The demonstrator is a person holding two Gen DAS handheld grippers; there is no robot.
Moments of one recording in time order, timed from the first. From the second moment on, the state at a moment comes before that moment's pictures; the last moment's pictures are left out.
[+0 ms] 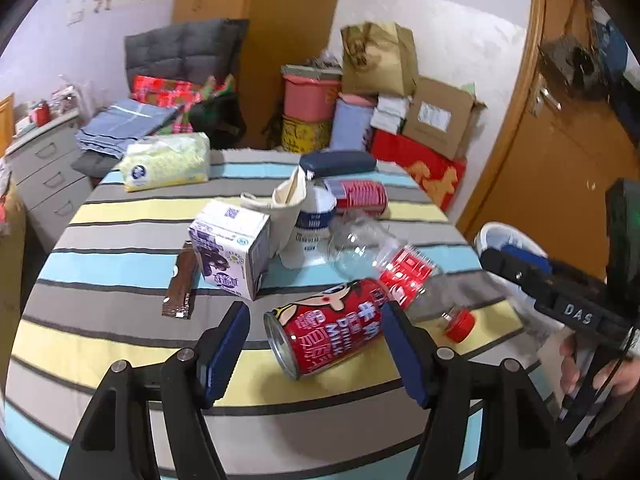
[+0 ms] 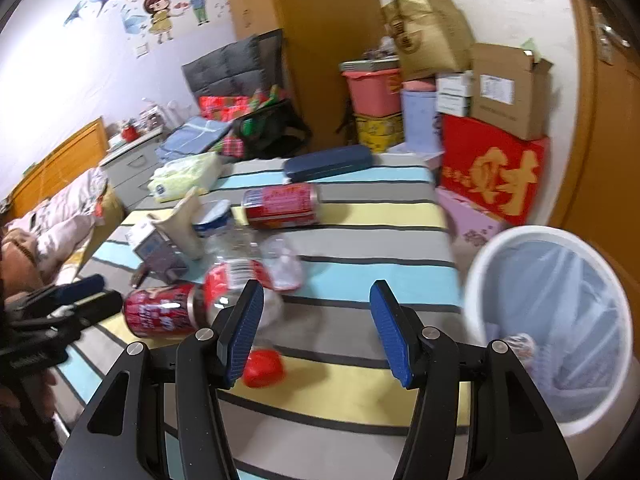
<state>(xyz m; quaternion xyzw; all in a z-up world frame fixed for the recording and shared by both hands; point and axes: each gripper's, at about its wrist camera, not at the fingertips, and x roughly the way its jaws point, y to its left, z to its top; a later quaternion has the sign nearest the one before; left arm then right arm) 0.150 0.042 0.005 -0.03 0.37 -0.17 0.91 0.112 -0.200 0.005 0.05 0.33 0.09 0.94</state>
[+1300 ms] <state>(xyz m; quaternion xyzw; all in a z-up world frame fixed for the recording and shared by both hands) 0.157 0.080 -0.032 -0.06 0.41 -0.15 0.90 0.142 -0.134 -0.011 -0.06 0.38 0.12 0.91</state>
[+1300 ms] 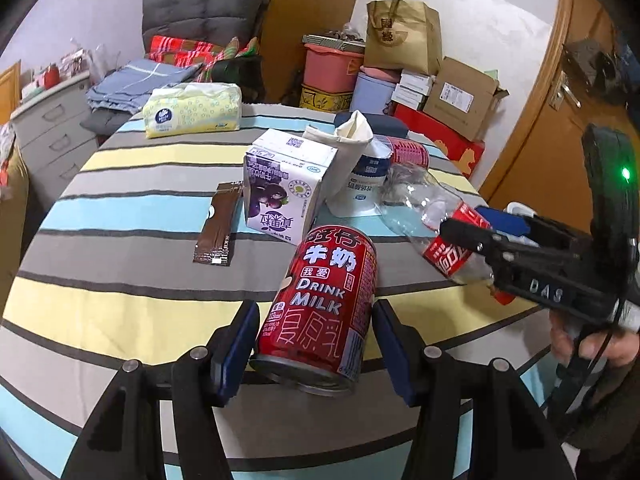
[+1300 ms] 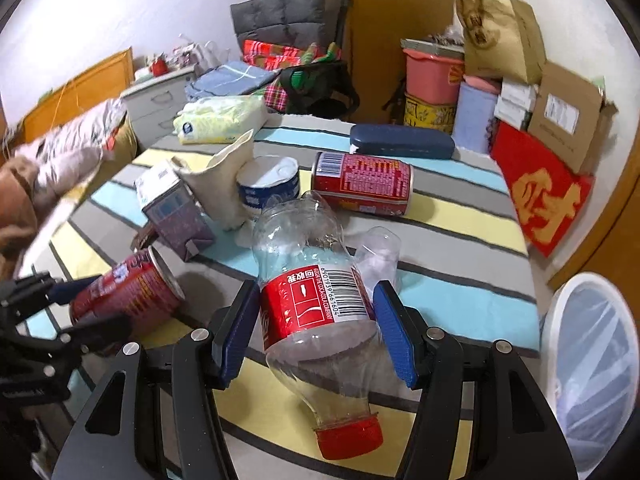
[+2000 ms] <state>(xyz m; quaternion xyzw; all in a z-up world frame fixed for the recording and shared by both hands) 0.180 0.067 -0.037 -0.03 0.42 -0.16 0.89 0.138 -0.128 -0.016 -0.08 0.41 0.14 0.90</state>
